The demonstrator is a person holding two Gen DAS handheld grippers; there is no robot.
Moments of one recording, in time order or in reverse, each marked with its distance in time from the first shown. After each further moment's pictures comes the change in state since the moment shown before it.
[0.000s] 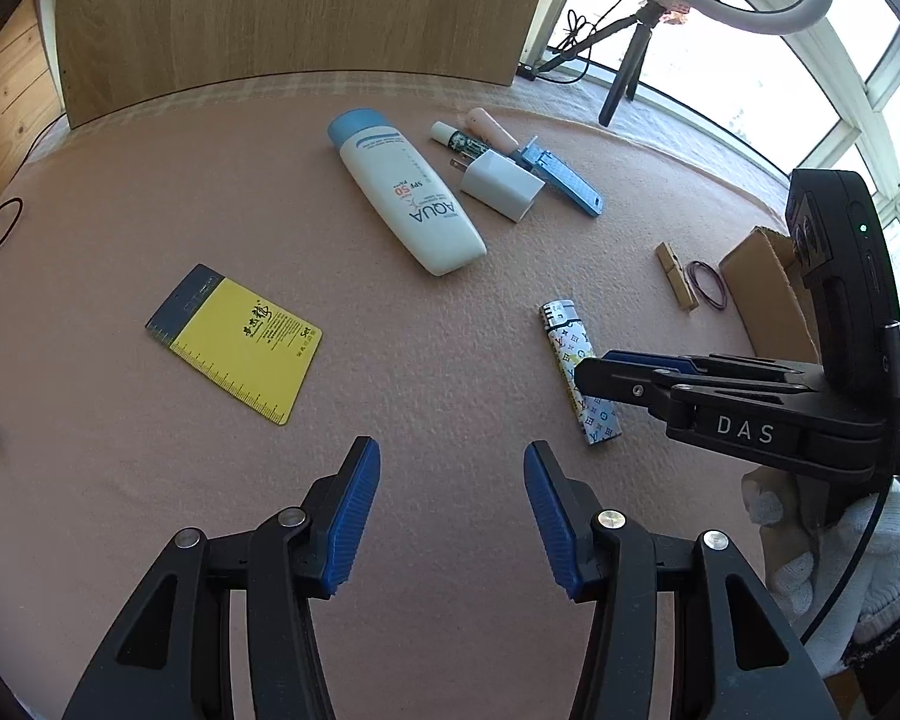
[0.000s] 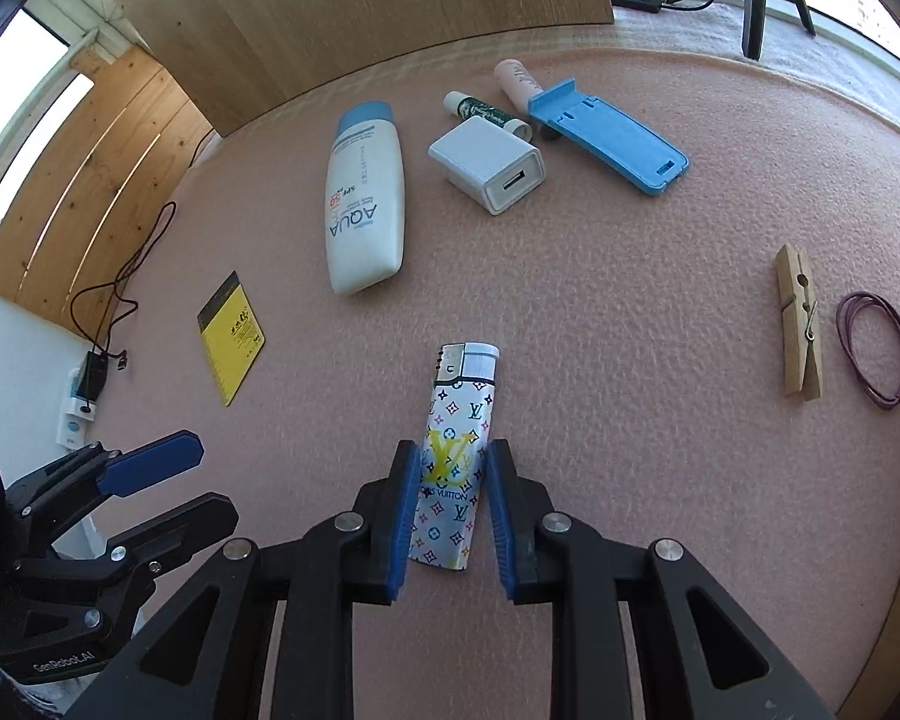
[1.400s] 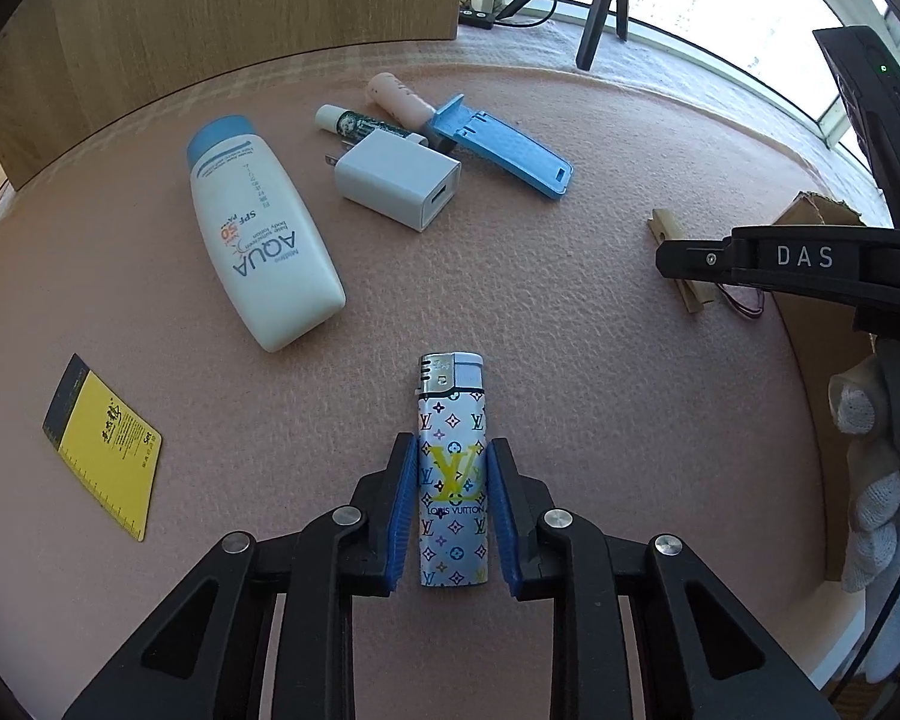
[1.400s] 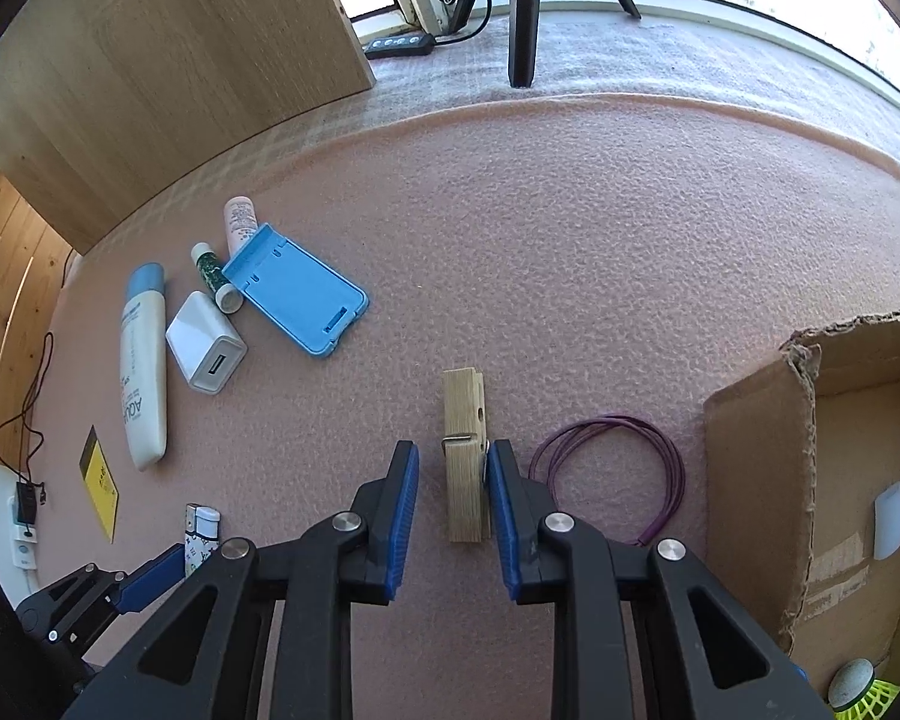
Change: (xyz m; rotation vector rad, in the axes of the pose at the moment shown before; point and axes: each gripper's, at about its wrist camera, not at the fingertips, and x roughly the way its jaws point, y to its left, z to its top) left arm 0.074 -0.072 0.042 0.071 0.080 0.101; right arm -0.024 -0.108 0.056 0.182 -0.049 -0.212
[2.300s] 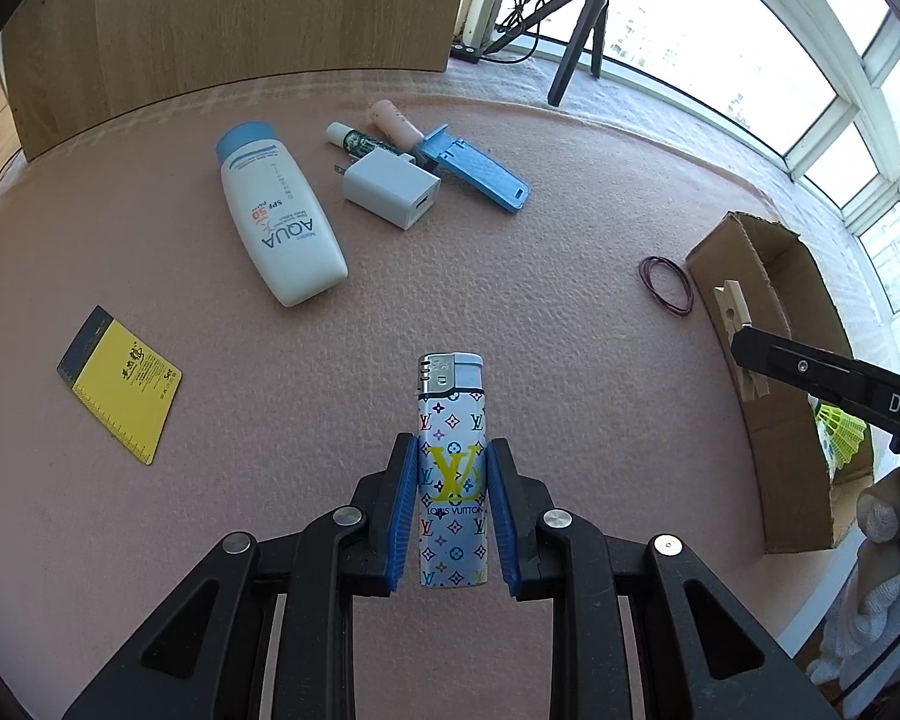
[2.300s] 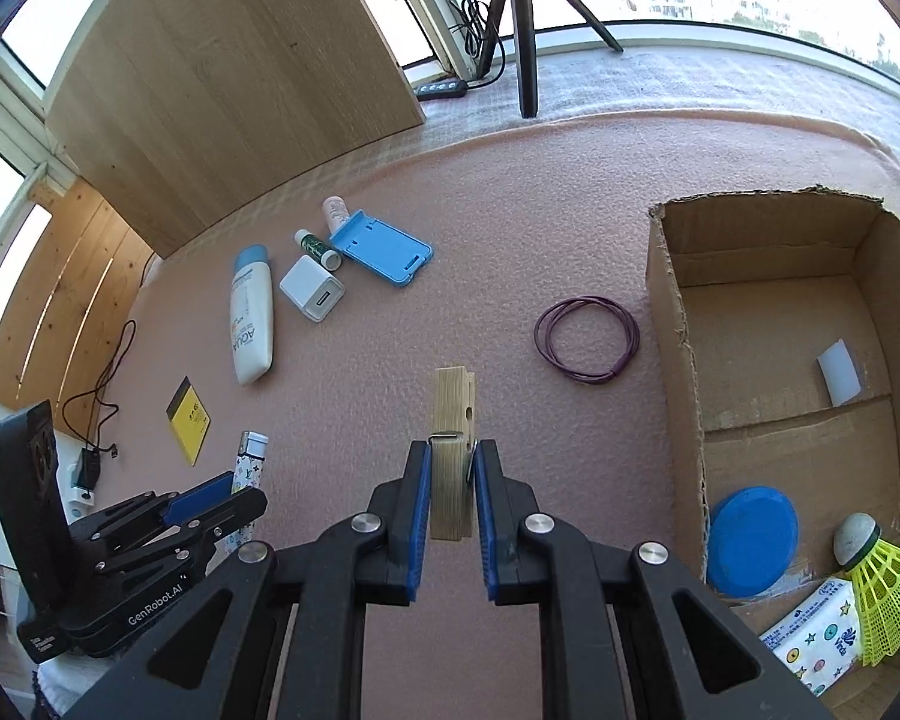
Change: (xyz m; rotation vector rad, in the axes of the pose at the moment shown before) left arm -0.048 0.003 -0.031 -0.040 -0.061 -0.094; right arm -0.082 -0.013 -0.076 0.020 -0.109 0.129
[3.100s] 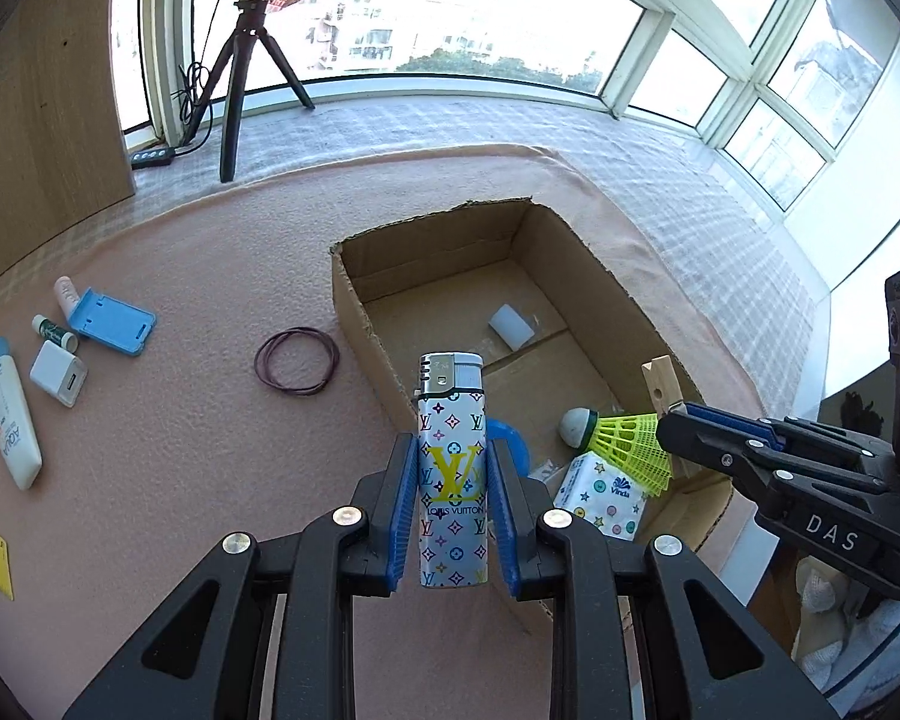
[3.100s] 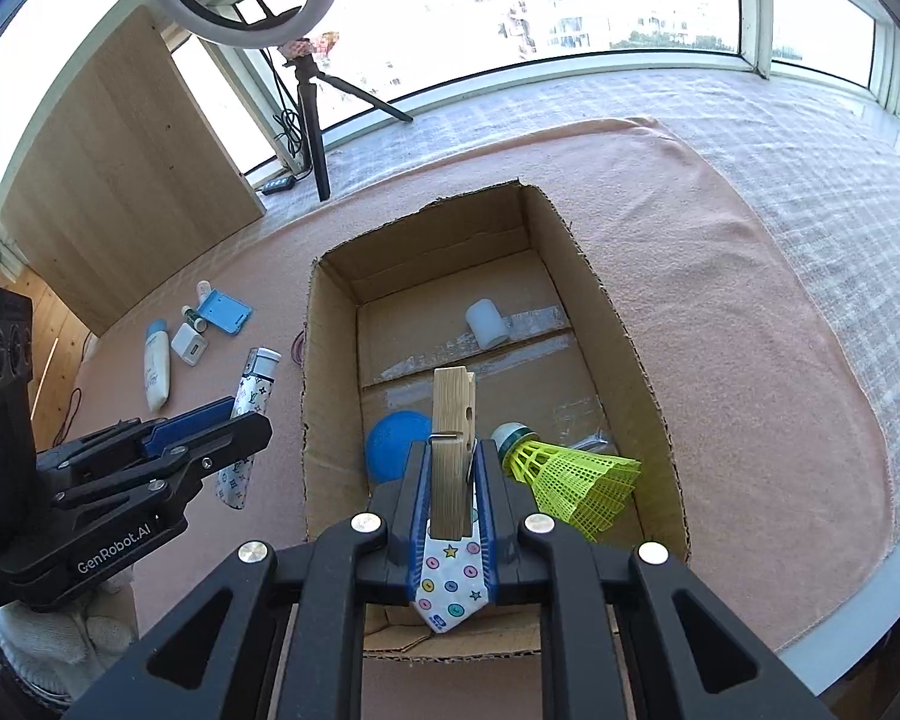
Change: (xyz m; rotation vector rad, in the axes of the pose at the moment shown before) left arm 0.016 -0.231 0.025 0.314 -0.036 -0.197; right arm -0.118 -0.127 -0.052 0.155 -0.137 -0.175
